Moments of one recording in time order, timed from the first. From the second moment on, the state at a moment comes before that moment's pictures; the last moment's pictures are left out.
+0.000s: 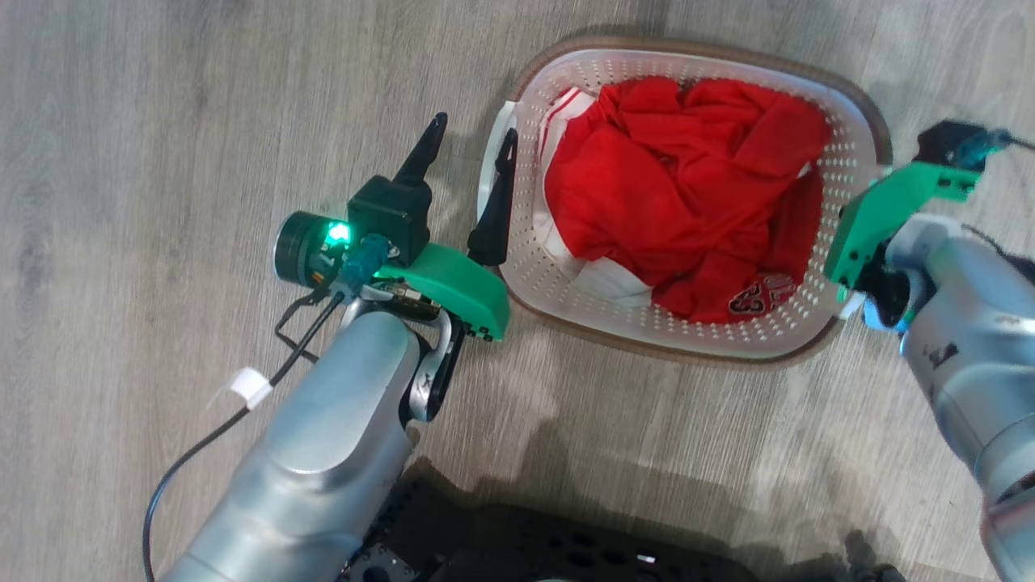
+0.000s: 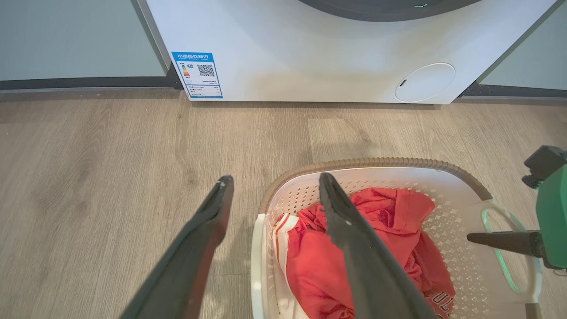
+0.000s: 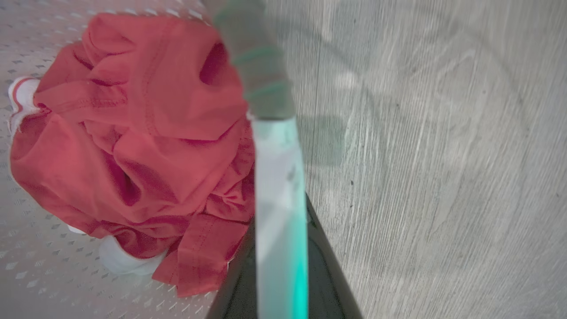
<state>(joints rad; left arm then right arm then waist) -0.60 0.03 -0.60 0.40 -0.38 0.13 -0.25 -0.99 -0.23 0.59 1.28 0.86 0.13 0.10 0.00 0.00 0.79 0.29</state>
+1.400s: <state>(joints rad) -0.57 0.03 -0.58 0.48 -0.38 0.13 -0.25 -0.89 -0.17 0.64 1.29 0.92 0.13 0.08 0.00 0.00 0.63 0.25</state>
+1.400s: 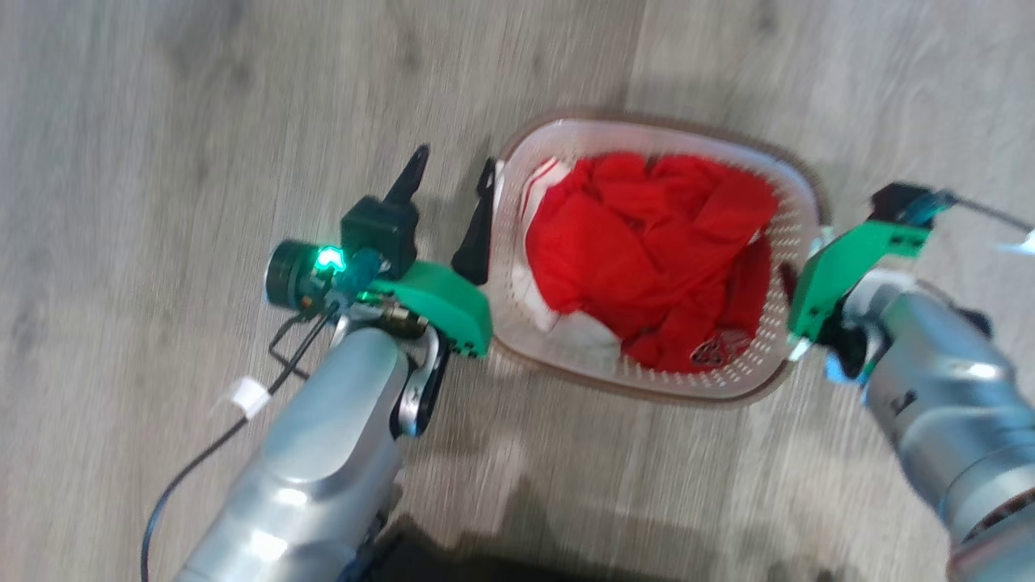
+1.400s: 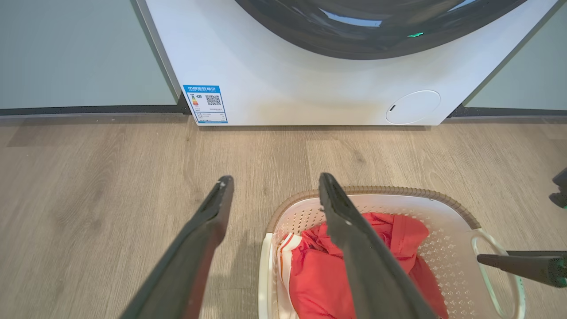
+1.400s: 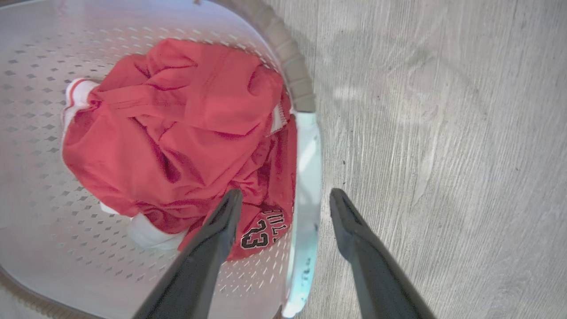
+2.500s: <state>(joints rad) -0.20 0.03 -0.23 0.20 -0.25 0.09 -0.25 -0.28 -0.09 0.11 0.33 0.37 0.13 -0.25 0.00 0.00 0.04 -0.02</state>
